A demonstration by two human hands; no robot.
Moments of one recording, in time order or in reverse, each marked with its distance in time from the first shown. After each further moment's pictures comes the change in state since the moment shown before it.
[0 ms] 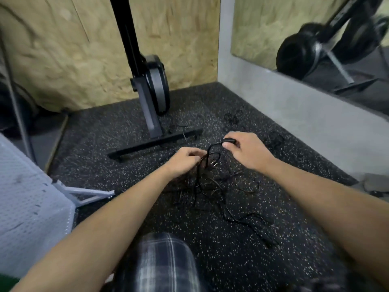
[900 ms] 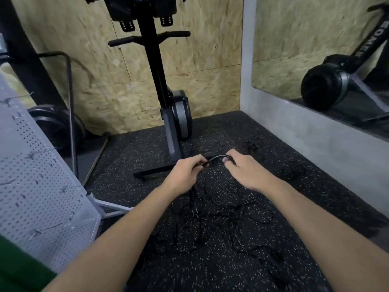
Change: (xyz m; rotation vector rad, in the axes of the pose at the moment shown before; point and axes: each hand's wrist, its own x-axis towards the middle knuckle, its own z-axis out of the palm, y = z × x) left_hand -0.055 0.089 -0.012 0.450 0.314 0.206; right_hand -0.013 -0.037 -0.062 0.130 -0.187 0.011
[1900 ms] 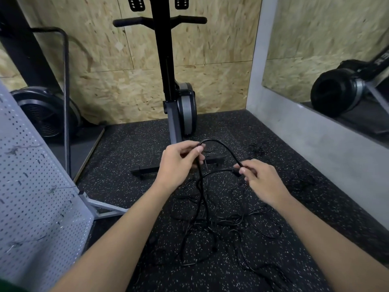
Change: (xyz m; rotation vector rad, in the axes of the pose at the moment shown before) left_hand 0.025 -0.029 -0.049 -0.559 0.350 -0.141; right_hand 0.066 0.024 0.037 0.139 0.224 -0.019
